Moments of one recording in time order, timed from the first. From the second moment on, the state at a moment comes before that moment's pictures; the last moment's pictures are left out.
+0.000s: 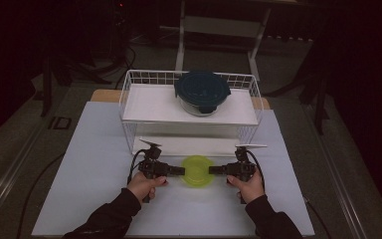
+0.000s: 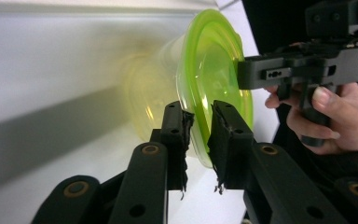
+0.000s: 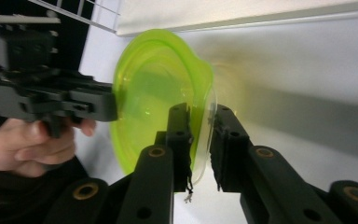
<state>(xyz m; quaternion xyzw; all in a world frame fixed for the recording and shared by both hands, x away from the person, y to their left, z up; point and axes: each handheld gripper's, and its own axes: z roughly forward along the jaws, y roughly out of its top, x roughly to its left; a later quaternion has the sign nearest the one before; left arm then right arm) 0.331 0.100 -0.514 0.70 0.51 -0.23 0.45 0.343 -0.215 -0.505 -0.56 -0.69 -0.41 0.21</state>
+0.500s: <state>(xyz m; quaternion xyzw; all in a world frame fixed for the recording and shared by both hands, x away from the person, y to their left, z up) 0.323 0.104 -0.501 0.71 0.50 -0.22 0.45 0.329 -0.208 -0.484 -0.53 -0.73 -0.41 0.16</state>
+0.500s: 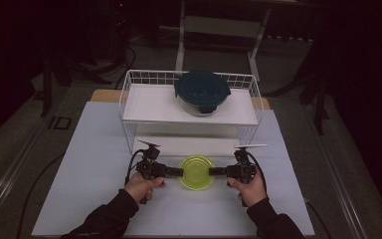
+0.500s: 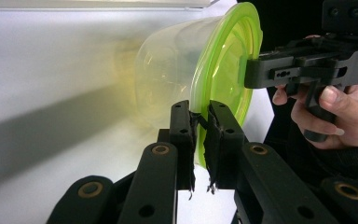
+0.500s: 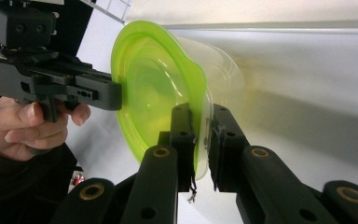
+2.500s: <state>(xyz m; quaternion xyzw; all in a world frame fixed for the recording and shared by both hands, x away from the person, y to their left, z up) 0.317 0.118 -0.287 0.72 0.43 -0.09 0.55 0.321 -0.196 -0.279 -0.44 -0.73 -0.52 0.02</state>
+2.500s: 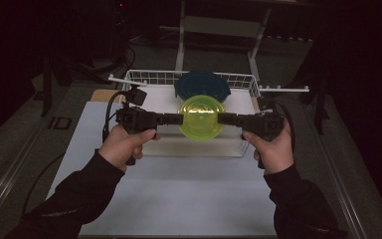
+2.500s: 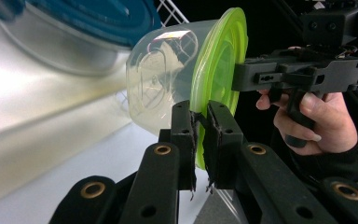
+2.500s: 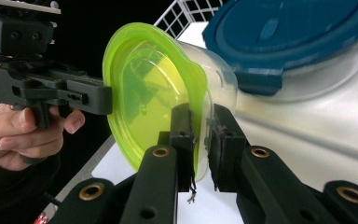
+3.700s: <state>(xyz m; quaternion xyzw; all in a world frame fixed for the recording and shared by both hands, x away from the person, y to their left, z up) 0.403 0.105 -0.262 0.69 0.46 -0.10 0.55 0.399 -0.201 -0.244 -0.49 -0.71 -0.51 0.00</state>
